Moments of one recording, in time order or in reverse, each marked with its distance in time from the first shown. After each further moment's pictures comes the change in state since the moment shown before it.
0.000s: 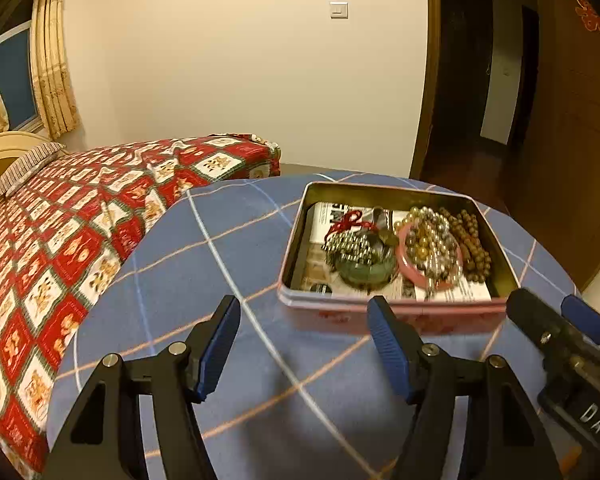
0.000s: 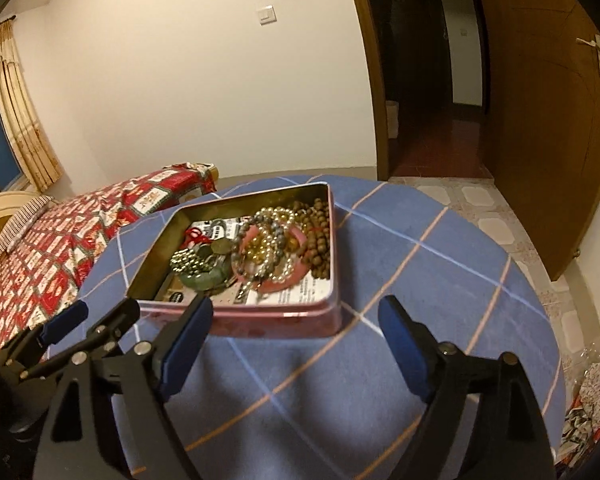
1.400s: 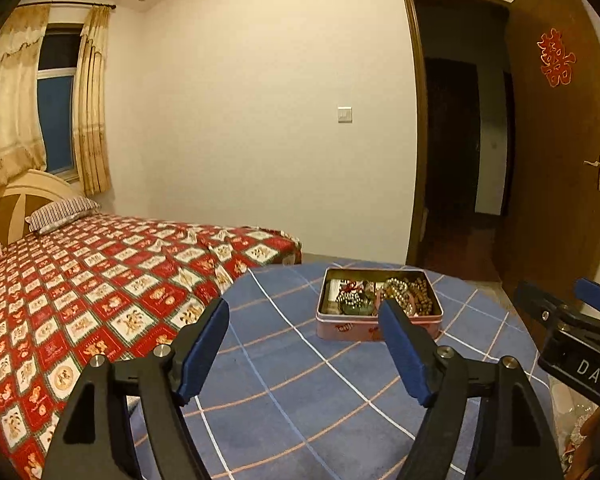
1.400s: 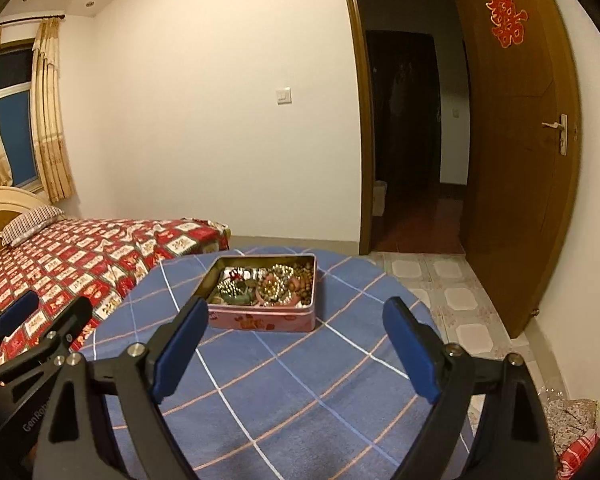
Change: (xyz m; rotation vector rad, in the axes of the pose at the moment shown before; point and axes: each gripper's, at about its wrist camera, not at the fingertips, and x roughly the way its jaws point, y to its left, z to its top) left arm -0.191 0.032 -0.042 -0.020 -0.357 0.022; right arm -0.158 0.037 -0.024 -0.122 -0.268 -0.068
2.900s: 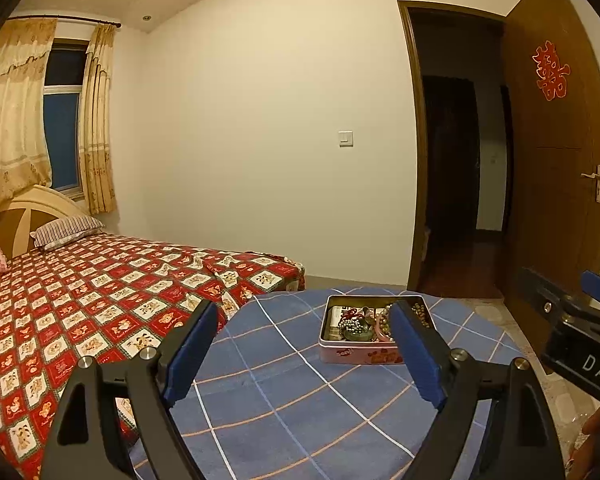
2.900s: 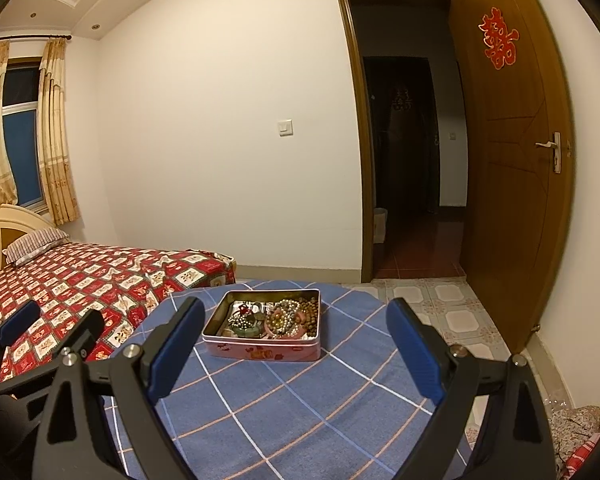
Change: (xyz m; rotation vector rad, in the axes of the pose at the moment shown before) left arm -0.019 -0.001 0.015 0.005 -0.077 0.009; right arm -0.025 0.005 0.016 0.014 -0.099 0.008
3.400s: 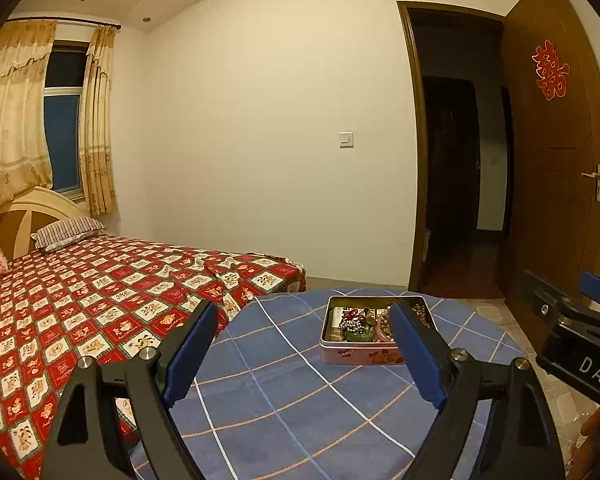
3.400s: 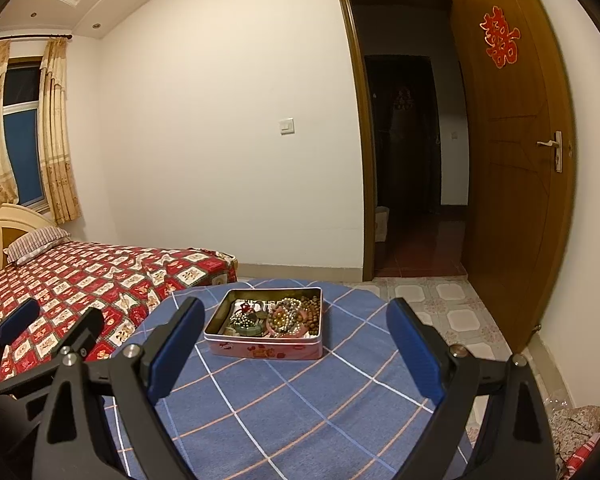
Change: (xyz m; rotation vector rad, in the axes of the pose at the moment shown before) left arm -0.002 -0.001 0.001 0.004 -0.002 0.005; right arm 0.001 0.000 0.000 -0.002 0.006 0.006
